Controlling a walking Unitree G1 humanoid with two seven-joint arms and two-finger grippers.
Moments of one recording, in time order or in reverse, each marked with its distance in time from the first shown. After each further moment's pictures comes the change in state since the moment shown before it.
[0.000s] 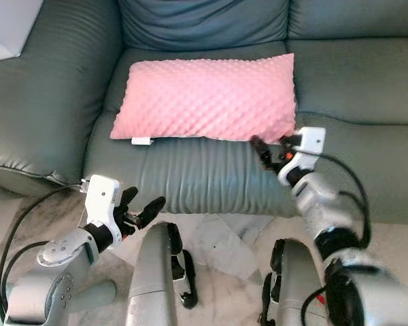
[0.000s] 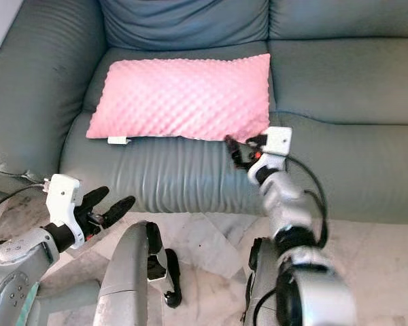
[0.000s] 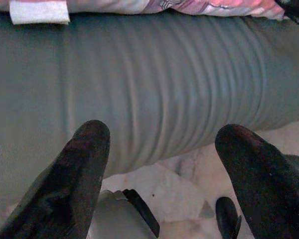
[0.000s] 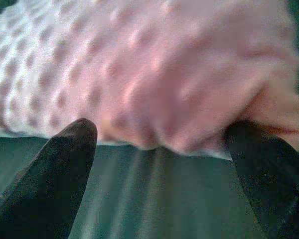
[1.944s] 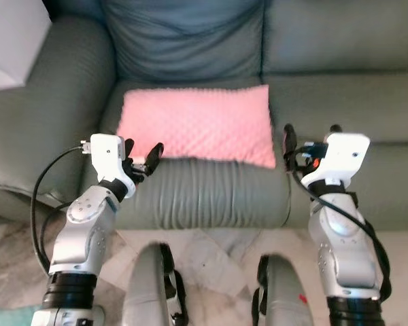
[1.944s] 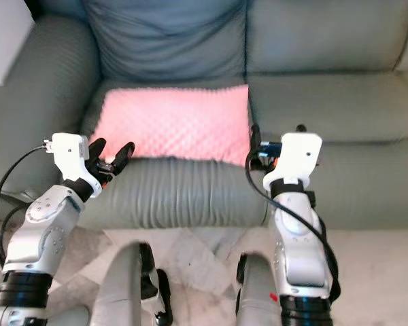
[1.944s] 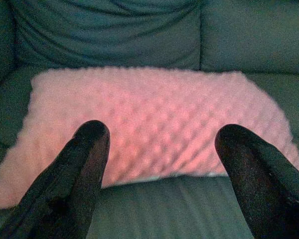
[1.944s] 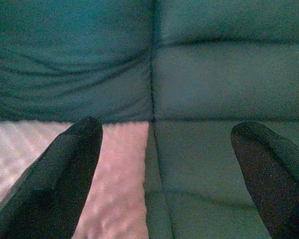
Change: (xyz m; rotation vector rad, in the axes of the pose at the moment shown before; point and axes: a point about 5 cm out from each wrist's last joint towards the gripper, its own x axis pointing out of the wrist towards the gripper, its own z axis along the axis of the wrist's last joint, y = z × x) left arm 0.061 0.018 0.042 0.016 -0.310 0.162; right arm -0.066 0.031 0.054 -0.318 -0.277 -0.310
